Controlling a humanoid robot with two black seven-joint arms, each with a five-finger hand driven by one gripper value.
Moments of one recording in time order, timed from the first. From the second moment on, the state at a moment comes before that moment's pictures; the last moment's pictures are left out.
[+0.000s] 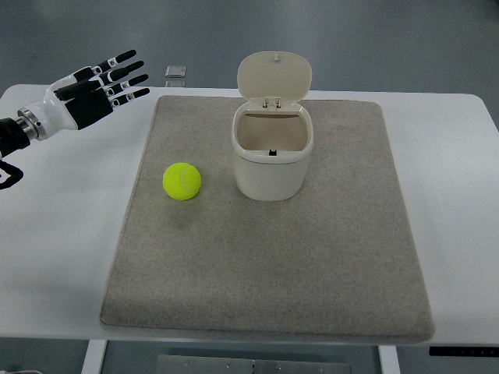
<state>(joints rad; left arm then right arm) -0.89 0.64 -0.40 -0.79 -0.30 -0.60 -0.03 0.03 0.00 -0.05 0.21 0.03 -0.13 0.07</state>
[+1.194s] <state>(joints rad) -0.88 0.70 -0.45 -0.91 0.84 -0.61 -0.44 0.03 0.00 -0.05 0.21 0.03 -0.13 0.07</state>
